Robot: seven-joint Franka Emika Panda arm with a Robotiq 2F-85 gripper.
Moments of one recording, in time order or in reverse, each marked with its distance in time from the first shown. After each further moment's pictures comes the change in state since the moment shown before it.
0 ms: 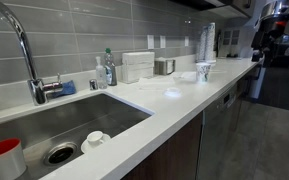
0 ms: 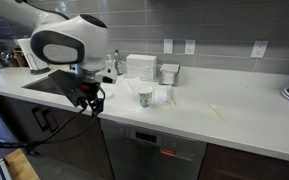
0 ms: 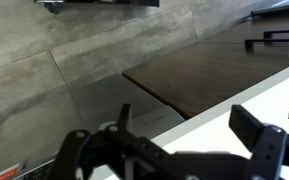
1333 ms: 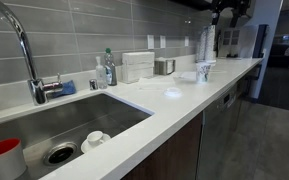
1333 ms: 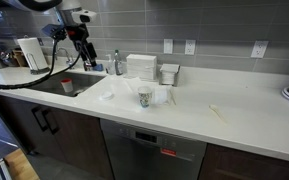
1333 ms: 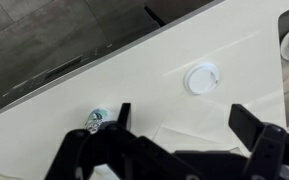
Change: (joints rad) arm 0.078 -0.078 0.296 0.249 -0.156 0.064 0.579
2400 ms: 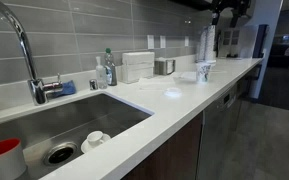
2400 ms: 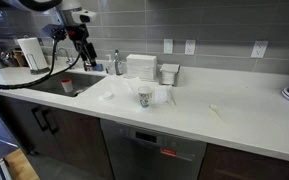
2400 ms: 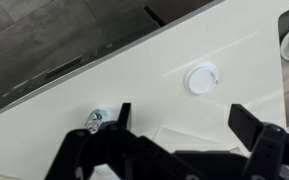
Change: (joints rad) arm 0.000 0.000 0.000 -0.001 0.000 0.000 0.000
